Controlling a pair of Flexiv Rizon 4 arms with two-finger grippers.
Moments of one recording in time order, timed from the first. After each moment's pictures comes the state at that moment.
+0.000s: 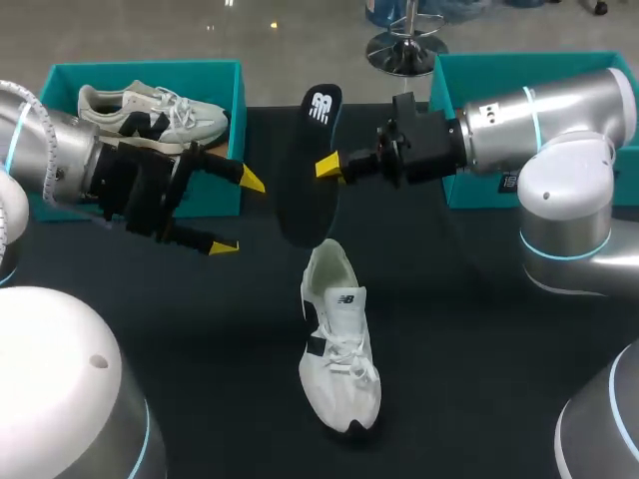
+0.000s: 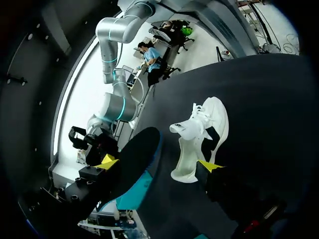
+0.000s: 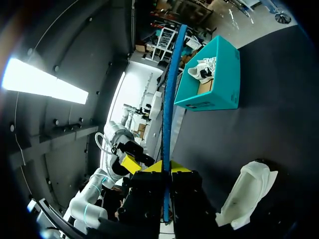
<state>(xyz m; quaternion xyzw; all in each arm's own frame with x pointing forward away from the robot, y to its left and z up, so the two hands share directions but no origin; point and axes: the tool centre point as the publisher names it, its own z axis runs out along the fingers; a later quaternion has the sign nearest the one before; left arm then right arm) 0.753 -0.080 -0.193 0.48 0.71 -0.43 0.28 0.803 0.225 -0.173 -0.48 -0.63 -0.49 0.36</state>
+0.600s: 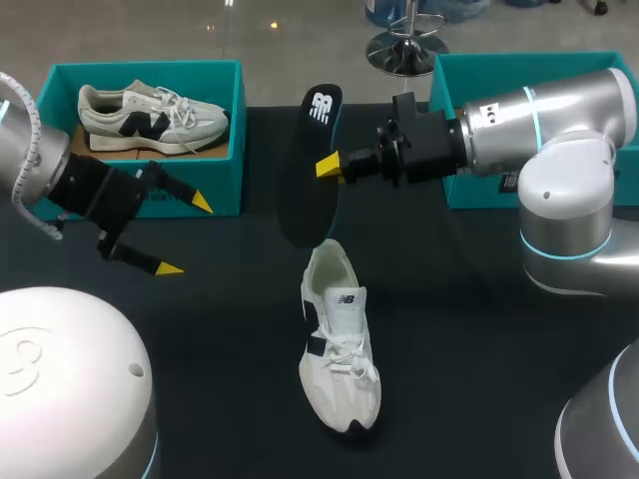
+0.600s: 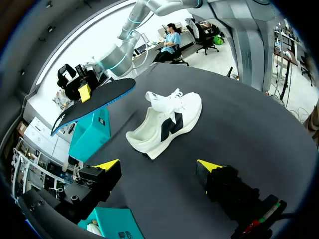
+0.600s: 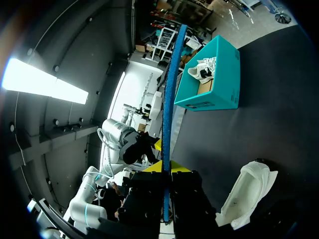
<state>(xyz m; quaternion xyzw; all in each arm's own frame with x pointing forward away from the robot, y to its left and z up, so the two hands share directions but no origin) 0.761 0.008 -0.250 0.30 0.87 -0.37 0.13 0.803 0.225 -0.173 -0.48 -0.63 -0.49 0.36</state>
